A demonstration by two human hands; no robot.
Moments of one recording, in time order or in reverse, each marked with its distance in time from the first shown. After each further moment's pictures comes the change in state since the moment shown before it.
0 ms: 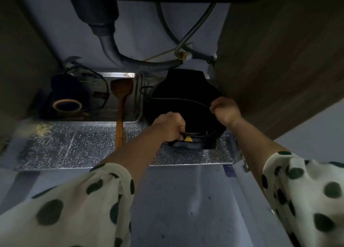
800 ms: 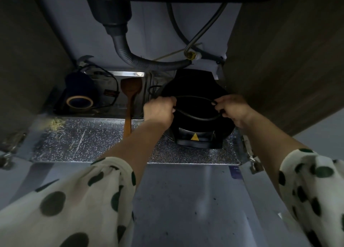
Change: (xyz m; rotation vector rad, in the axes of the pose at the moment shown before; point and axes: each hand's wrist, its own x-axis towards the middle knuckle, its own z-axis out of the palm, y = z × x) left_hand -0.017 -0.014 -0.023 0.220 0.524 -0.142; right_hand -0.014 -0.030 -0.013 0.324 -0.226 0.109
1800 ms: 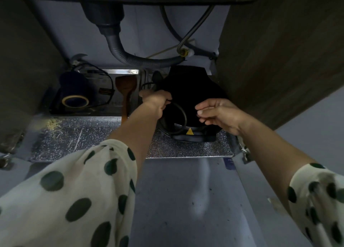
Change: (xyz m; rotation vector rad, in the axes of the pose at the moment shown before) left_hand 0.042 0.002 0.011 -1.341 -0.096 -0.752; right_hand -0.053 0.000 -0.001 0.154 -0.359 -0.023
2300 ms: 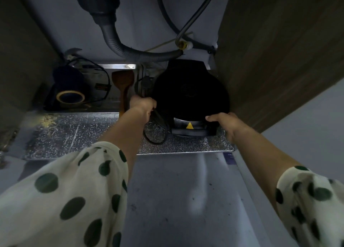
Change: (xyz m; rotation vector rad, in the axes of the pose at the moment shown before) left_hand 0.003 -0.029 -0.033 0.099 0.100 -0.010; right_hand 0.008 0.052 0.002 0.094 0.492 0.308
